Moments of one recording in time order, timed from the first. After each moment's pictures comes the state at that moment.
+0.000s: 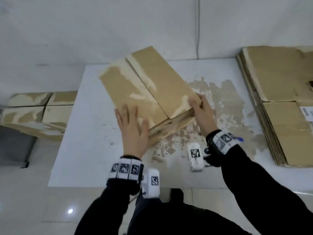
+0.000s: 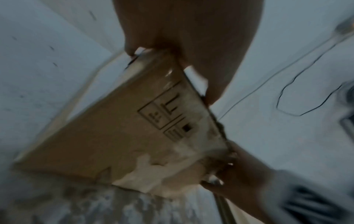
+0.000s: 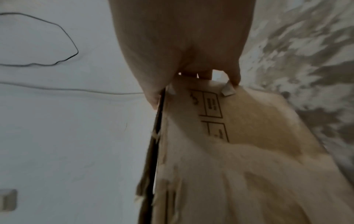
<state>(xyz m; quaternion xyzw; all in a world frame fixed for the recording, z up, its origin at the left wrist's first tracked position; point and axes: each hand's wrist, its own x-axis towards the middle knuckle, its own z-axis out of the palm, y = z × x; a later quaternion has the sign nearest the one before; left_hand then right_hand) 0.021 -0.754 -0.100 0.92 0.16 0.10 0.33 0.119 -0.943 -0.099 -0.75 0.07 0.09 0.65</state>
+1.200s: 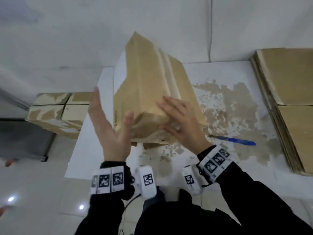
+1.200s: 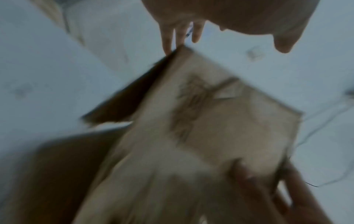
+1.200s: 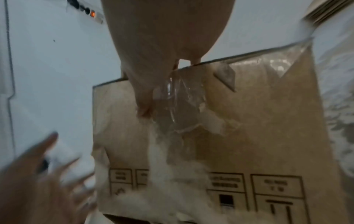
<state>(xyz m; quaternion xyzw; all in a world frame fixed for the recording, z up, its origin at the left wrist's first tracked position) -0.018 -0.734 -0.020 0.80 0.17 0.36 0.44 0.069 -0.899 -0.078 -0.84 -0.37 -0.10 0.39</state>
